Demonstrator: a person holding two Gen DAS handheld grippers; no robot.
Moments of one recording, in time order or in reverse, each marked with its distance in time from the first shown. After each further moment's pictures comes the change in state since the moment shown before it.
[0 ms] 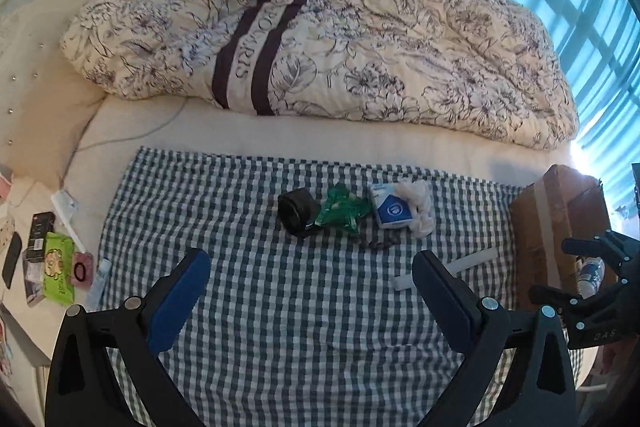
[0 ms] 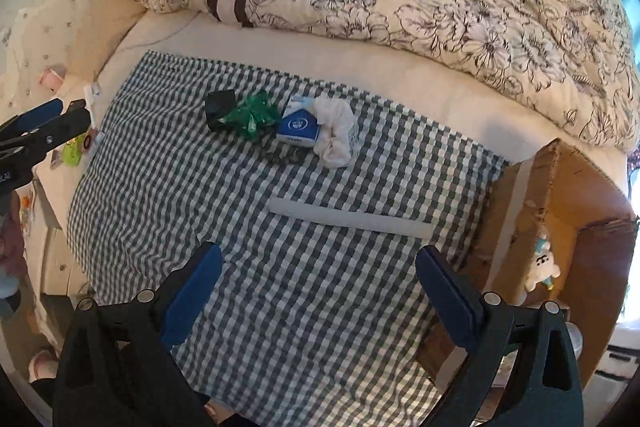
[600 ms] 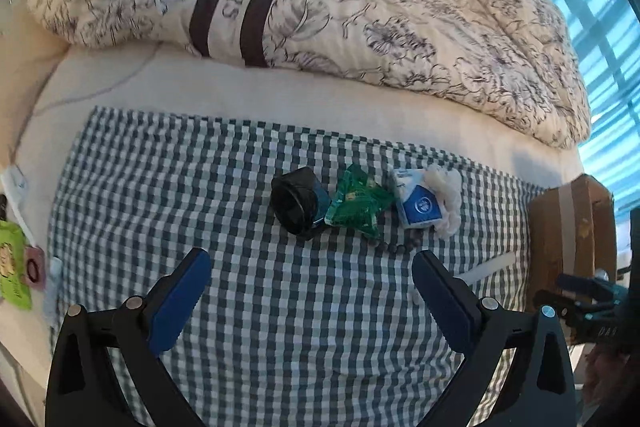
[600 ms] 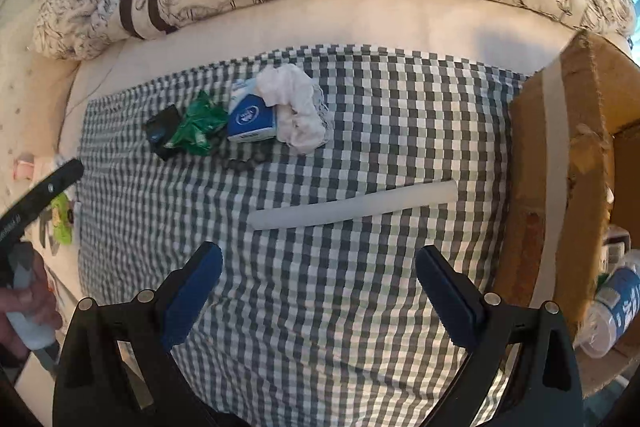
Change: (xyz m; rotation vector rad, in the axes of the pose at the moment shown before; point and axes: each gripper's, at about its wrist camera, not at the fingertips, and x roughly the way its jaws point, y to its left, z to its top) left arm 0.109 0.036 0.021 -0.070 0.170 -0.109; right arm 0.077 -0.032 0.020 0.298 0.124 0.013
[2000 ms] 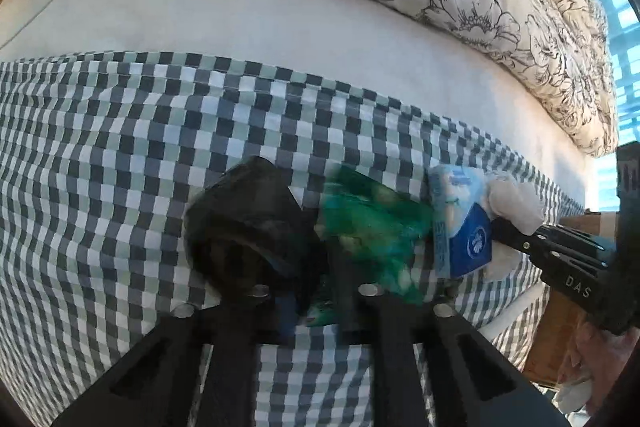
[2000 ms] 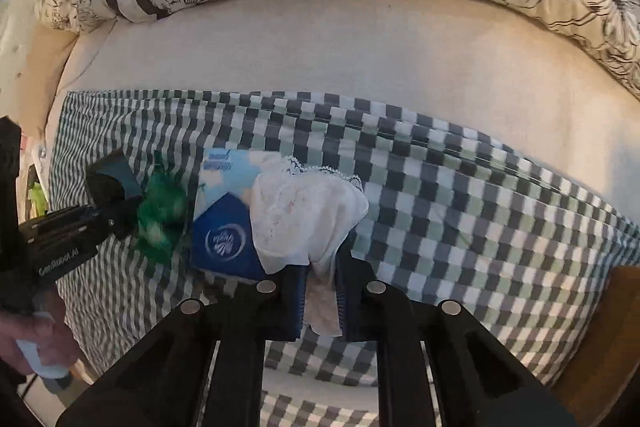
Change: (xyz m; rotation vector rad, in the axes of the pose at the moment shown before) left arm 0.140 -0.002 0.021 -0.048 0.208 -0.078; right arm 0.109 0.027 0.106 -0.163 0.012 0.075
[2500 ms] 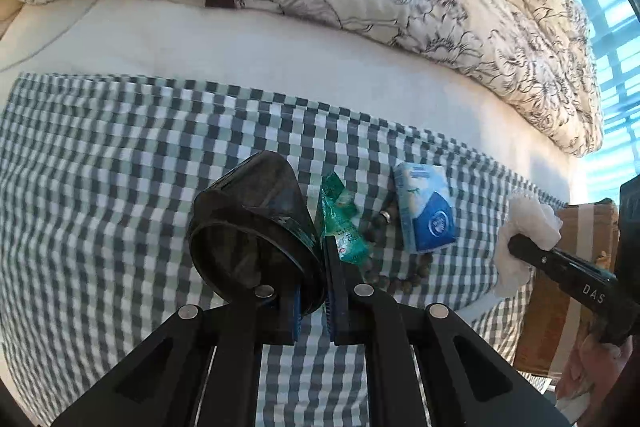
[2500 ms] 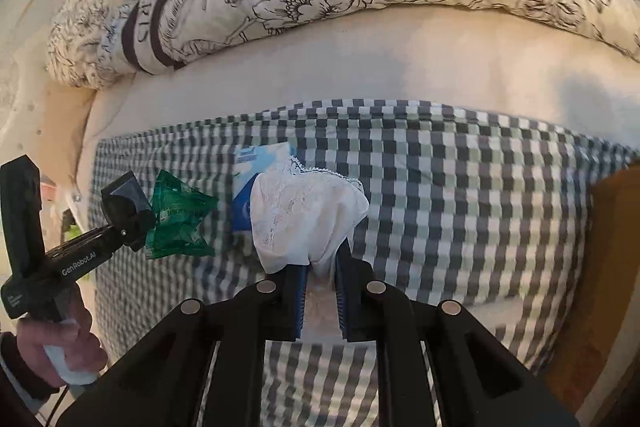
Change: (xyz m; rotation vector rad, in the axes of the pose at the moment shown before) left arm -0.059 -0.010 -0.027 0.005 -0.087 -0.001; right arm -0.066 -0.018 -0.045 0.171 -0.119 0.093
